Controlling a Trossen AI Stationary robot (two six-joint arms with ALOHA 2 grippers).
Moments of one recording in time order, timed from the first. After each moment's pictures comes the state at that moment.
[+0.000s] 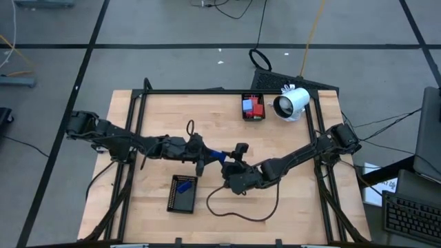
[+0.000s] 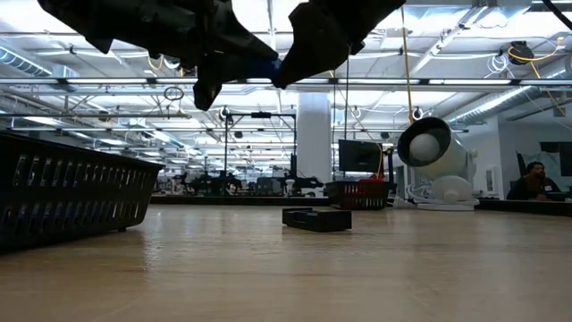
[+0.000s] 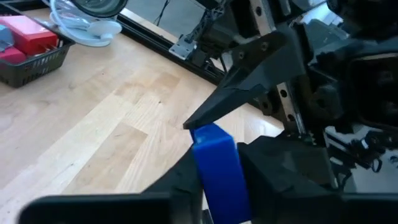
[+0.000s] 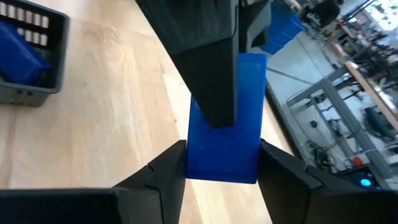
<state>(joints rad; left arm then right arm) -0.15 1.43 0.66 0.53 -0.13 -0.53 0.38 1.82 1.29 -0.22 0.89 0.02</state>
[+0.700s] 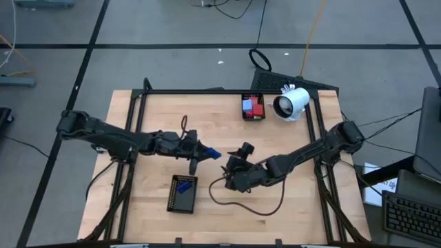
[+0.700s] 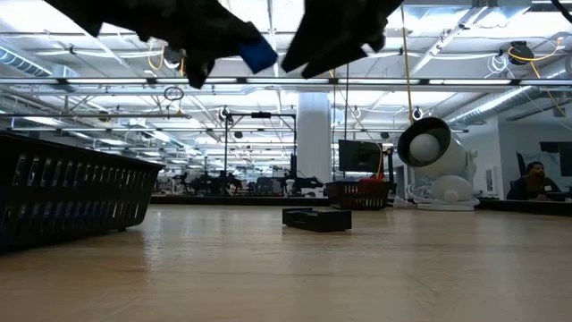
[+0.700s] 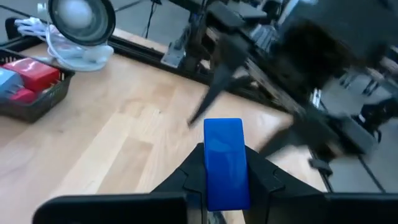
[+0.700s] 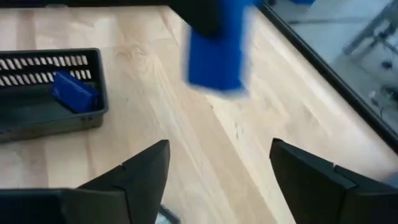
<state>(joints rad) -0.13 1.29 0.67 0.40 -0.08 -0.37 0.38 1.74 1.29 -0.37 0.75 0.41</state>
